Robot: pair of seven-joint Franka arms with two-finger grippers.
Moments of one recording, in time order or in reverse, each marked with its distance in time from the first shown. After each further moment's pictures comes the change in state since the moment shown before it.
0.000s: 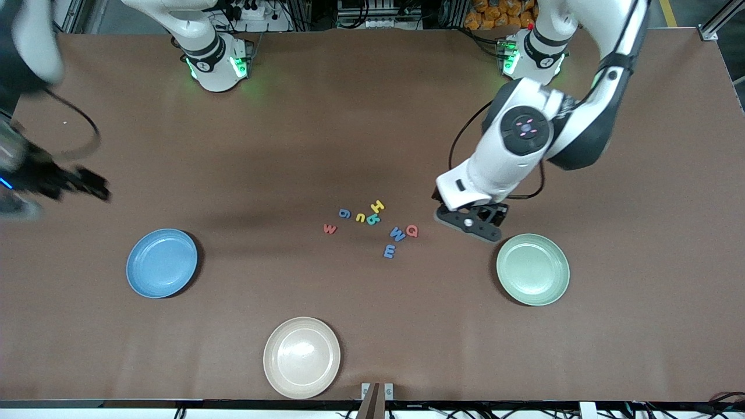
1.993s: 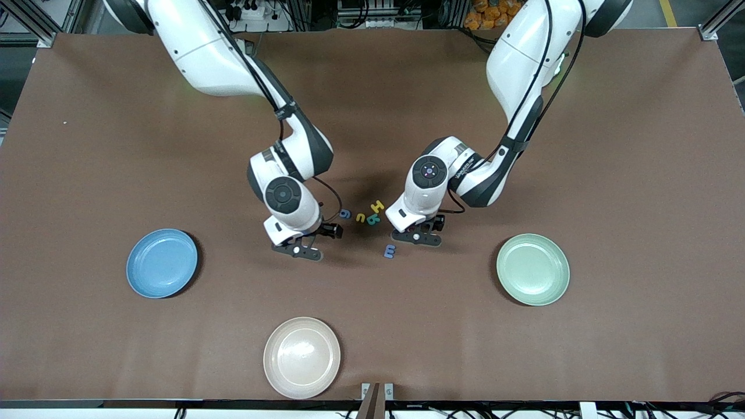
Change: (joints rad) left arm -0.129 0.342 0.006 -0.062 0.162 0.402 -0.503; right arm 0.574 0.502 0.010 0.031 0.103 0.456 0.717
